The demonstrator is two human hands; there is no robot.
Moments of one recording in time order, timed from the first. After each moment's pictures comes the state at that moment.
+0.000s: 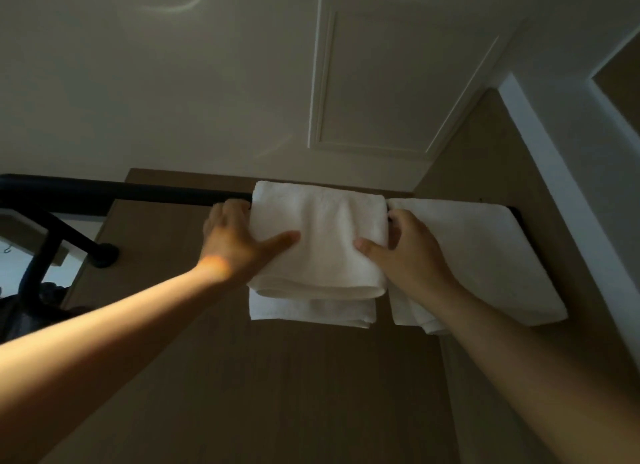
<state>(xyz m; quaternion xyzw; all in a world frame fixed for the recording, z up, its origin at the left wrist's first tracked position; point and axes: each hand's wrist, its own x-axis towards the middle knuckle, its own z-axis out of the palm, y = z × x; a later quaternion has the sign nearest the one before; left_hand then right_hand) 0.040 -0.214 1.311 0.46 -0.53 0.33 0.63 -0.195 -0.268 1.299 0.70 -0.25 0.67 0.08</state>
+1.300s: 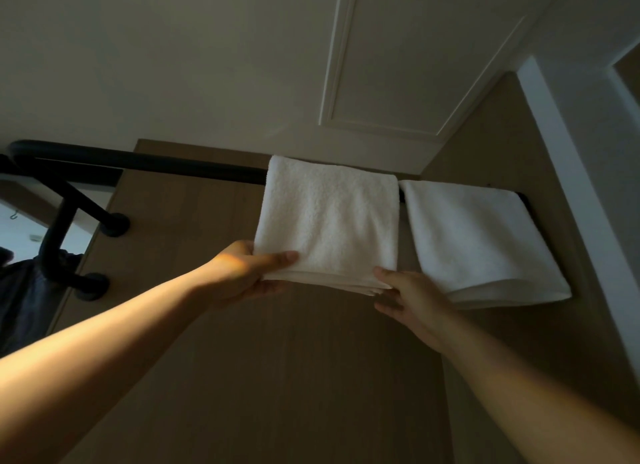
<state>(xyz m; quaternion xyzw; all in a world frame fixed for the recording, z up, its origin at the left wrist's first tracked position) 0.049 -0.204 1.259 0.36 -0.66 -0.19 0.63 -0.185 -0.297 1.242 0.67 -0.18 0.59 -0.40</state>
